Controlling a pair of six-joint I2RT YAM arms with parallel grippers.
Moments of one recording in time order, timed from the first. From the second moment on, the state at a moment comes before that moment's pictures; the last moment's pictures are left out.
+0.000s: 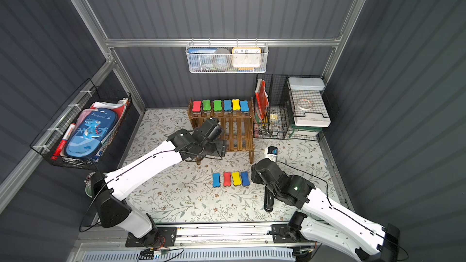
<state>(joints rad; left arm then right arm) -0.87 1.63 1.62 -0.95 -0.22 -0.51 0.85 0.84 0.75 -0.69 0.38 0.88</state>
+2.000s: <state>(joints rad) -0.72 1.79 1.66 -0.99 -0.32 -0.37 0.83 0.84 0.75 -0.68 0.38 0.88</state>
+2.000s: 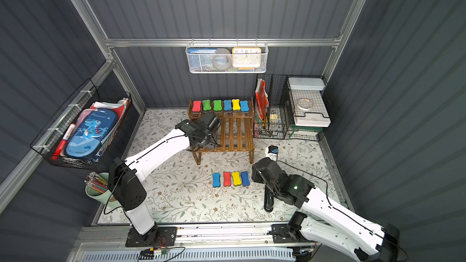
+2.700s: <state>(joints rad) -0.72 1.79 1.65 -0.99 -0.33 -0.36 0.83 0.83 0.75 -0.68 0.38 0.88</state>
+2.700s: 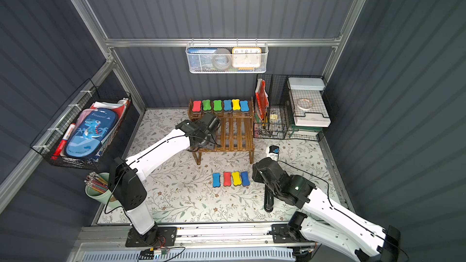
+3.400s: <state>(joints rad) -0.72 1.81 1.67 -0.99 -0.35 -0.35 0.83 0.82 0.74 -0.68 0.38 0.88</state>
